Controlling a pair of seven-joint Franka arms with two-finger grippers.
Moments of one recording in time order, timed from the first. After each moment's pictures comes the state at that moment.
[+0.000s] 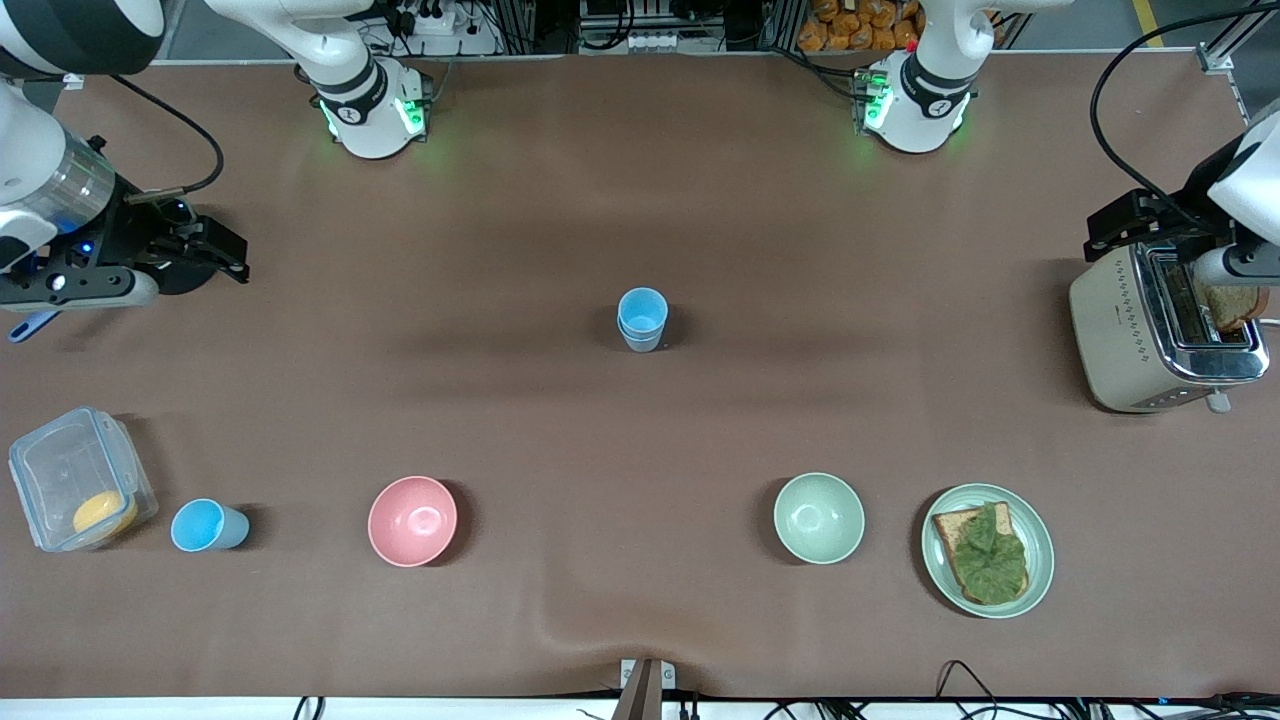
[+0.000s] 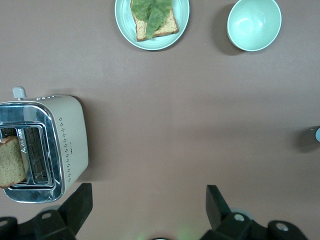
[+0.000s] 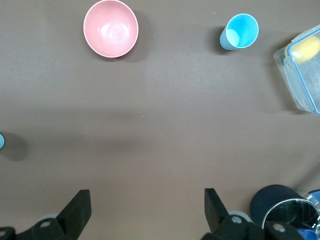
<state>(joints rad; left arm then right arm) -0.14 0.02 0.07 -1.54 0.00 1.50 -0.02 0.05 -0.02 0.04 -1.68 -0.01 1.62 0.03</state>
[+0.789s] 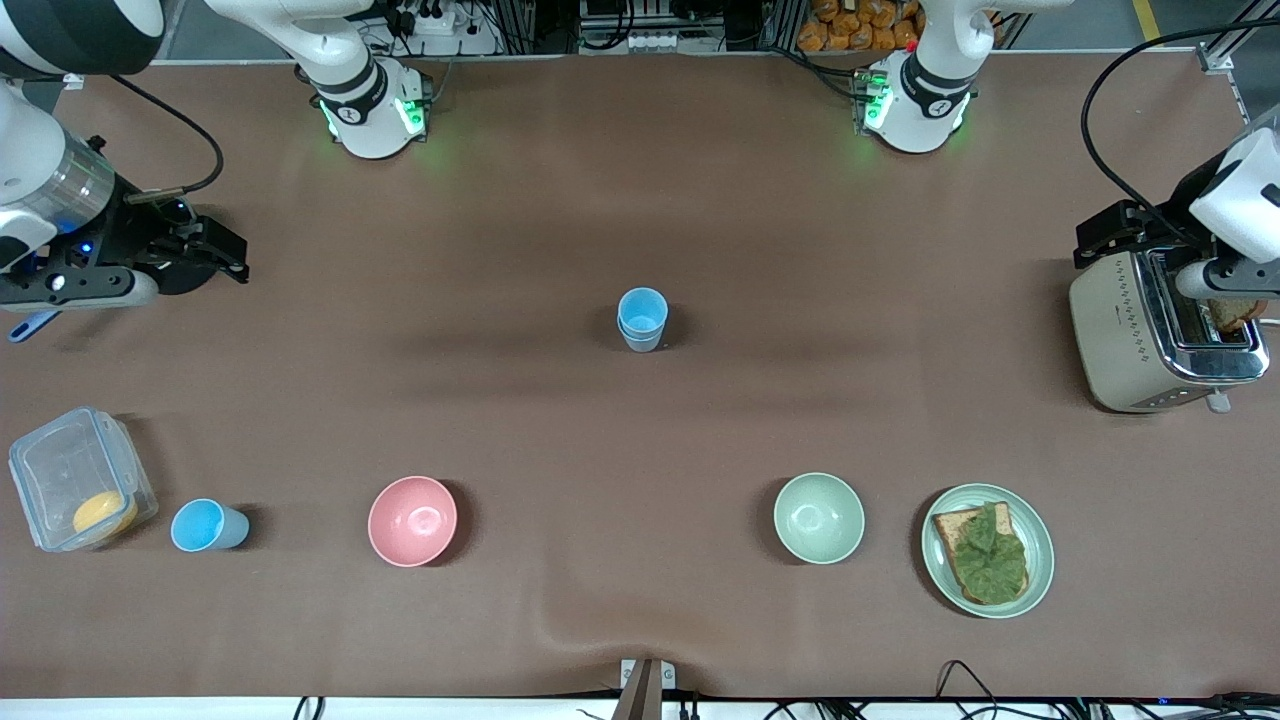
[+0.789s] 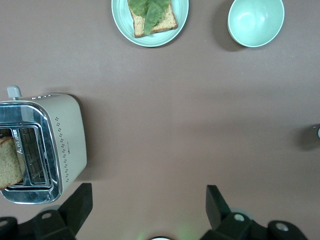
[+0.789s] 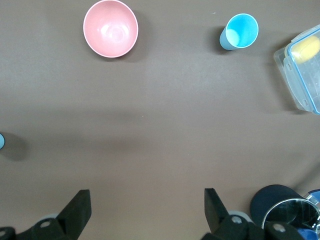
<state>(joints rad) -0.13 0.04 0.07 -1.54 0.00 1.50 -0.02 0.05 -0.02 0.04 -1.68 -0.01 1.62 0.03</state>
